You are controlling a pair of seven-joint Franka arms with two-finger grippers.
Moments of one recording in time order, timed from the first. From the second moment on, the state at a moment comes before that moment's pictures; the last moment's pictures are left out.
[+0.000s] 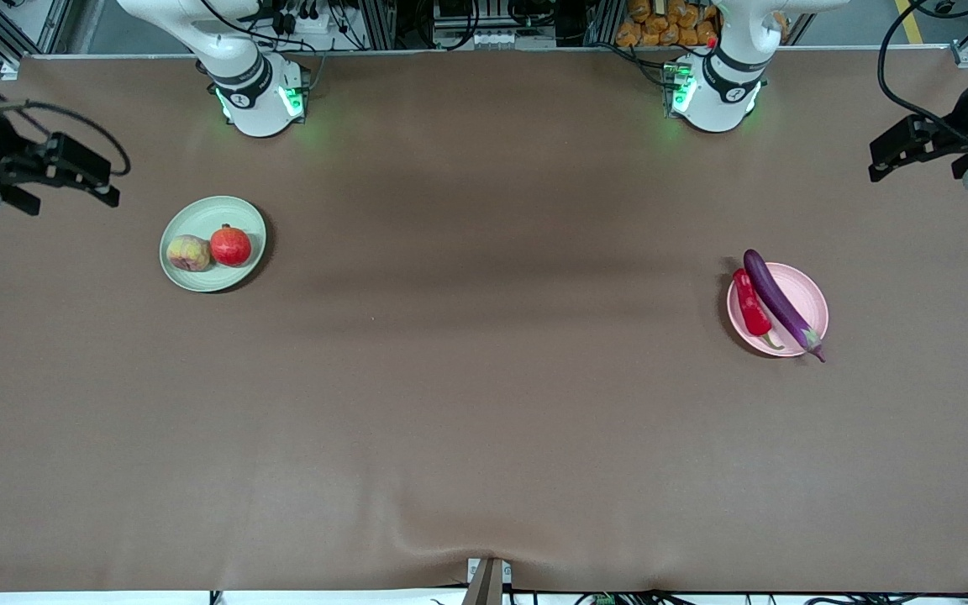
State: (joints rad) left arm -0.06 -0.07 -0.02 -1.55 0.04 1.39 -0.07; right arm 0.02 0.03 0.09 -1.39 0.05 1.41 0.05
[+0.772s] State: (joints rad) left arm -0.05 -0.07 -0.03 -1.55 0.03 1.37 -0.04; right arm -0.02 -0.05 0.08 -1.50 0.00 1.51 0.05
